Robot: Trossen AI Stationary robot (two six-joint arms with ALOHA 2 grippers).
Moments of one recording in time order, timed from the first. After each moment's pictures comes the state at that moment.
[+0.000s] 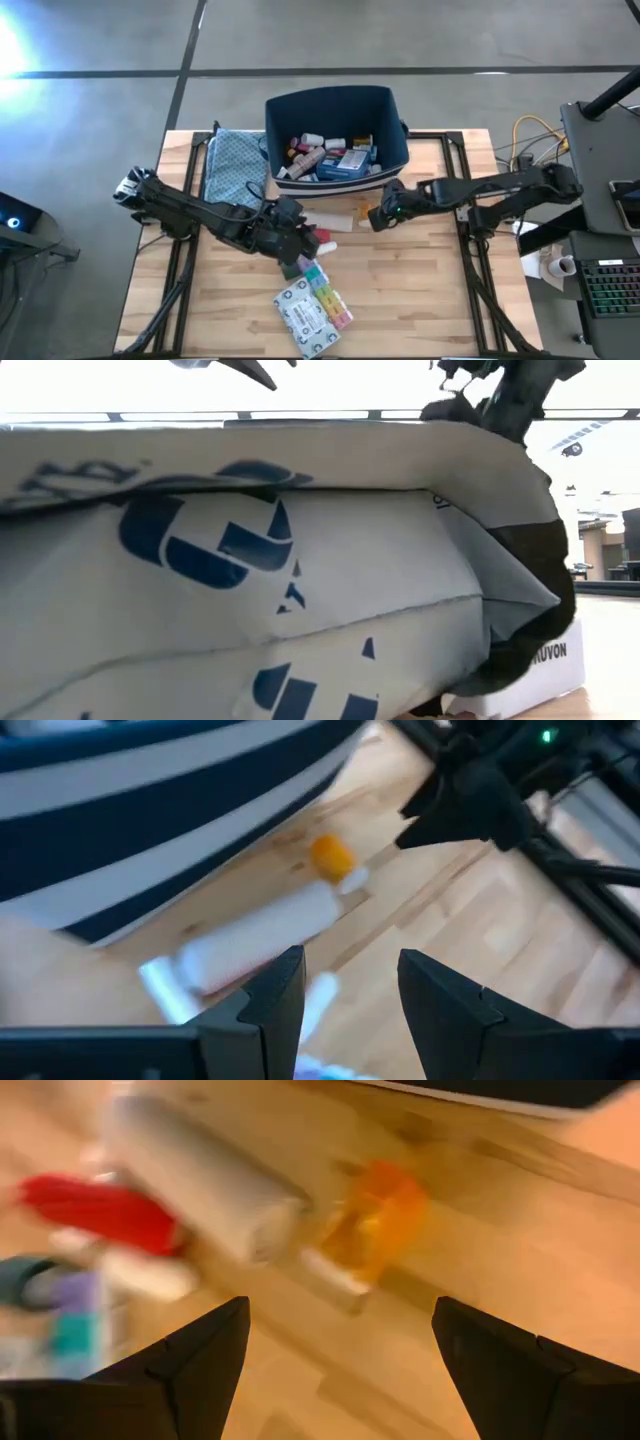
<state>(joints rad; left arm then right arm) -0.36 1.58 1.53 -0.90 -0.66 -1.15 0.02 1.29 0.84 -0.62 0.17 1.14</state>
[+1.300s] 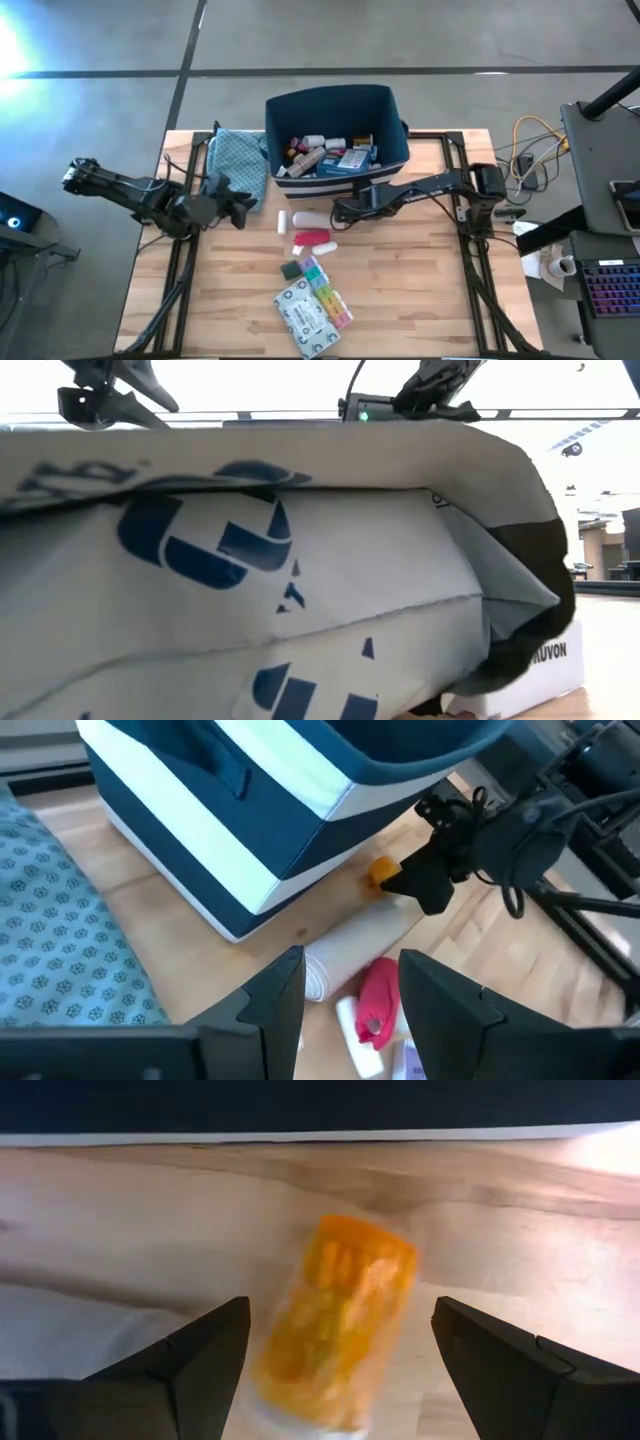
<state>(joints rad) -0.31 0.79 0.82 -0.73 -0.67 -1.04 -0.03 1.88 1.21 -0.75 0.37 1.41</state>
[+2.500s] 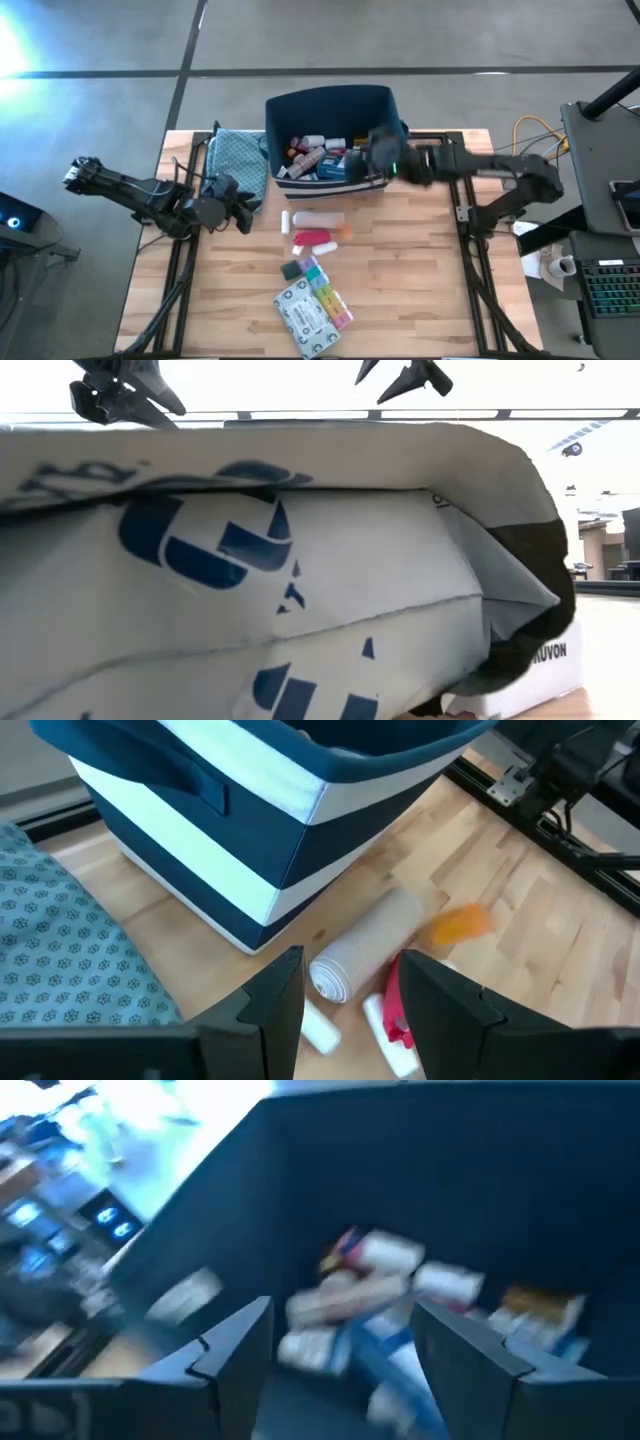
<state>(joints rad) -0.31 0.87 0.86 -0.74 -0.68 -0.92 -0.07 1.44 1.49 -0.67 0.57 0.76</state>
